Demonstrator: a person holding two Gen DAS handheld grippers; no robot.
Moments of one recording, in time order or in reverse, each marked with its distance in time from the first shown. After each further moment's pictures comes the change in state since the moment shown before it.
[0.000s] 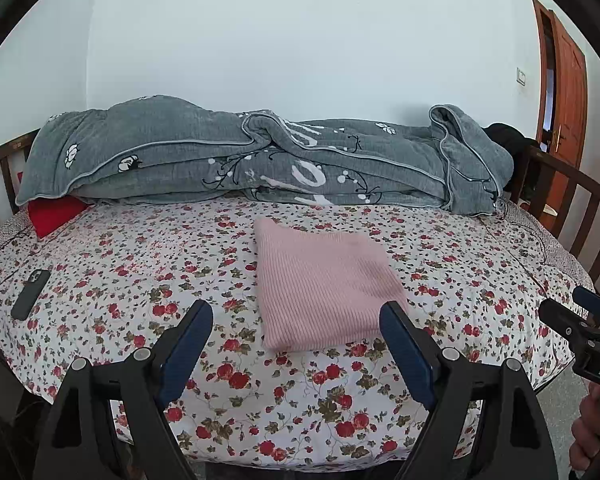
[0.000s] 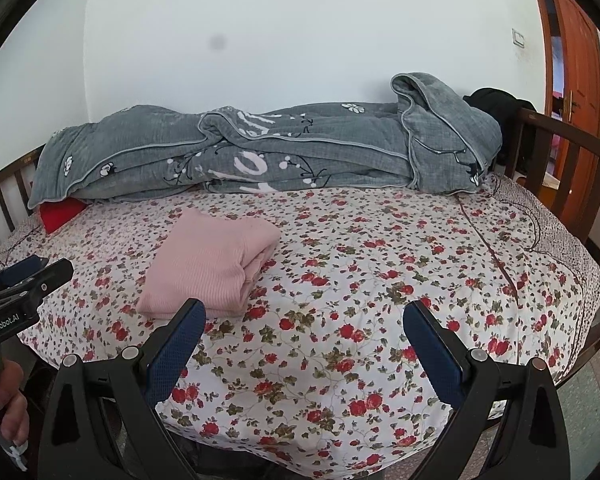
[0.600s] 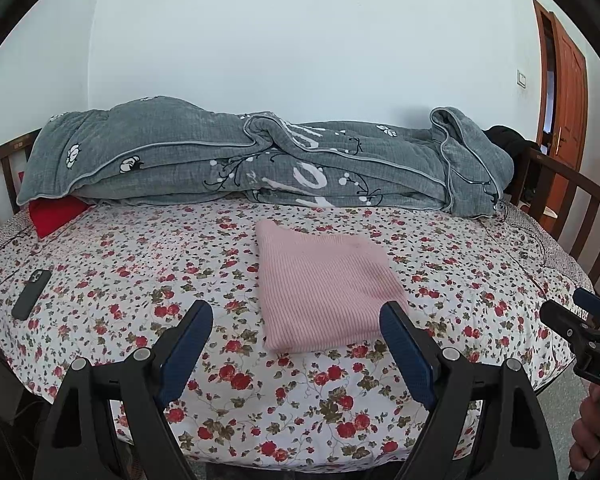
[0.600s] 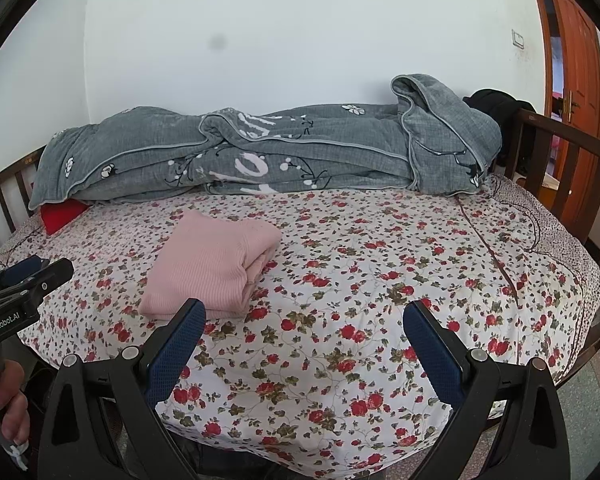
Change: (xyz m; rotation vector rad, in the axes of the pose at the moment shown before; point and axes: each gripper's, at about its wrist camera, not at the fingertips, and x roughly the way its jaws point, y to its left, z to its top) left arm -0.001 0.001 0.000 -0.001 -0.003 0.000; right arm -0.001 0.001 0.000 0.002 -0.001 0.000
